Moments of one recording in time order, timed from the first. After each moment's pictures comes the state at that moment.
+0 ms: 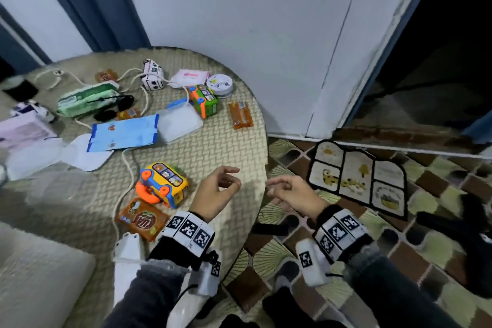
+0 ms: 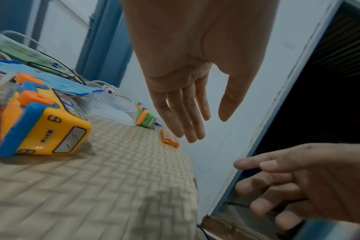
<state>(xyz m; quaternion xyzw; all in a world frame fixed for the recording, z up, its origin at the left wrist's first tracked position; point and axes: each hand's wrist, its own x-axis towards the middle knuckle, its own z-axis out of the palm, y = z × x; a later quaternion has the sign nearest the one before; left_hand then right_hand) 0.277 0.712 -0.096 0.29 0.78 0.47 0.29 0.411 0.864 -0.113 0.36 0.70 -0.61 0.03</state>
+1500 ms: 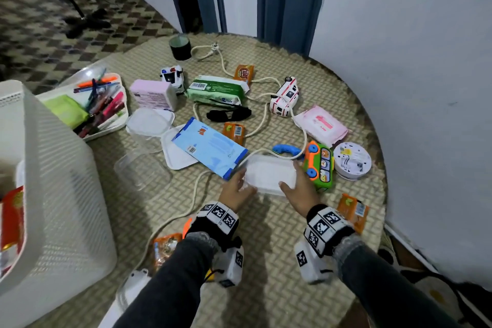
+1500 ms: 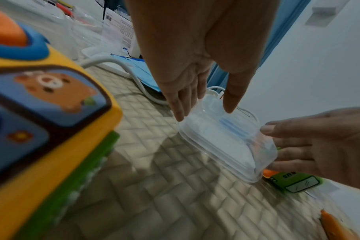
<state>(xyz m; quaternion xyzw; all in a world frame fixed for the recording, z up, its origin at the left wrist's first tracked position) 0.038 0.743 -0.166 -0.11 0.79 0.57 0.18 0.036 0.921 -0.162 0.11 0.87 -0.47 0.12</state>
